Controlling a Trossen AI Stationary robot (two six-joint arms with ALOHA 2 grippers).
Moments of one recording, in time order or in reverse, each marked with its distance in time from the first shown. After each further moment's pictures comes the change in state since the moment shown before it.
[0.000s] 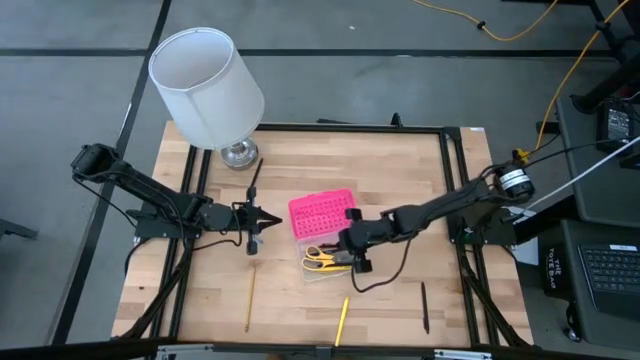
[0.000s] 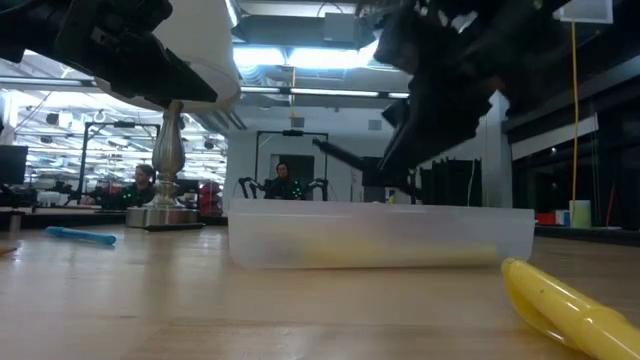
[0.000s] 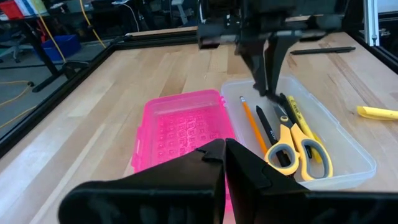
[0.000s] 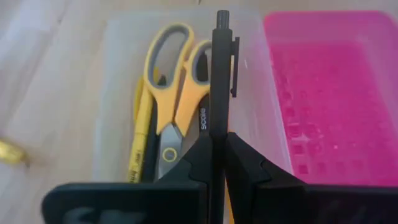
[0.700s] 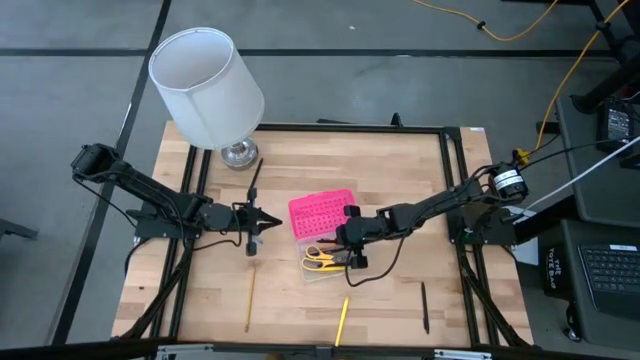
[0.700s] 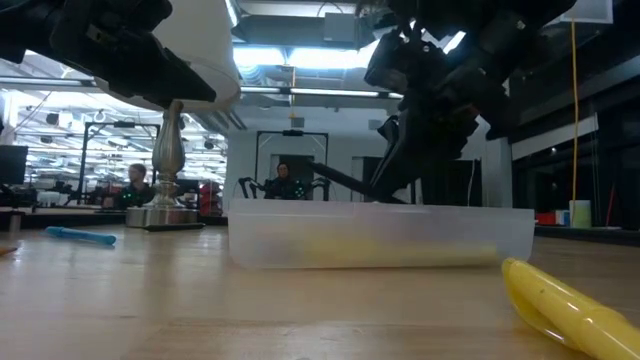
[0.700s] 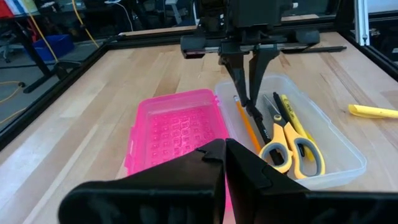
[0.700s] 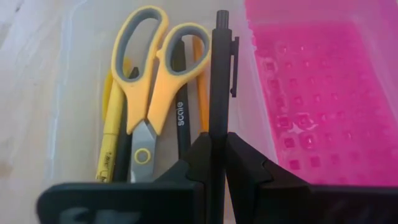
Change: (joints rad) left arm 0.000 0.000 0.000 0.000 0.027 0.000; right arm -0.038 0.047 0.000 0.025 0.007 0.014
